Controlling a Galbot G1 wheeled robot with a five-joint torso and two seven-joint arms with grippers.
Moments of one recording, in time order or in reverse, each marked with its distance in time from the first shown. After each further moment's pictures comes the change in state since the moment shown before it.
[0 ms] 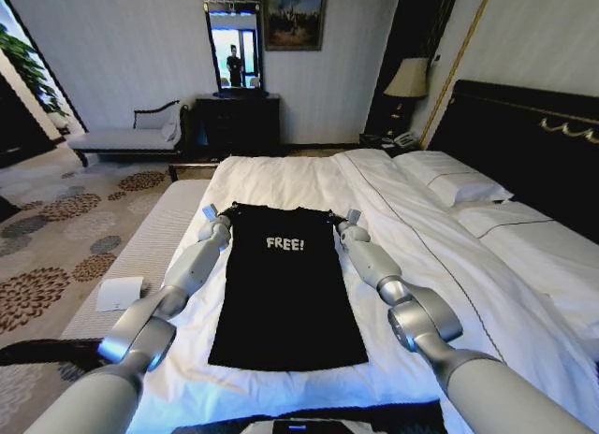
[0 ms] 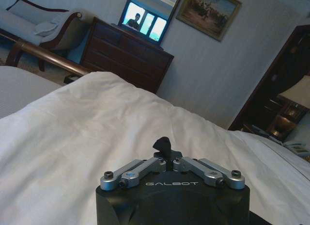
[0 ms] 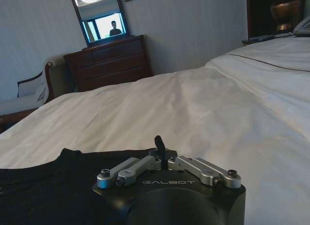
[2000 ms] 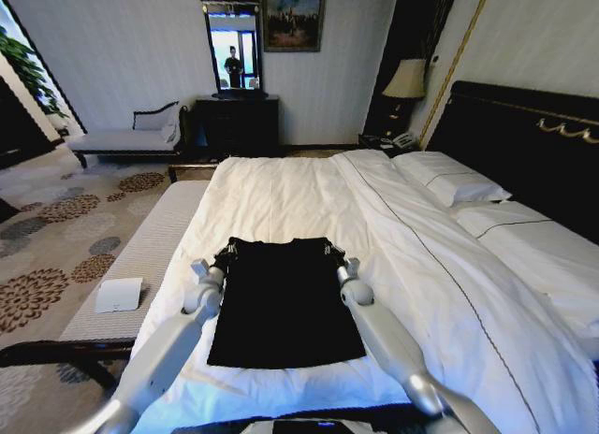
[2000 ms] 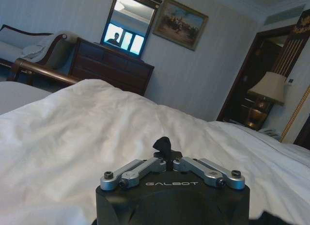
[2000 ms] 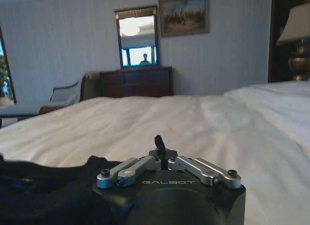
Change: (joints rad) left arm 0.724 0.184 -0.156 -0.794 0.171 -0.139 -0.112; right arm -0.781 -0.181 0.054 0.922 -0.194 0.125 0.131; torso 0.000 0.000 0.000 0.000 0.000
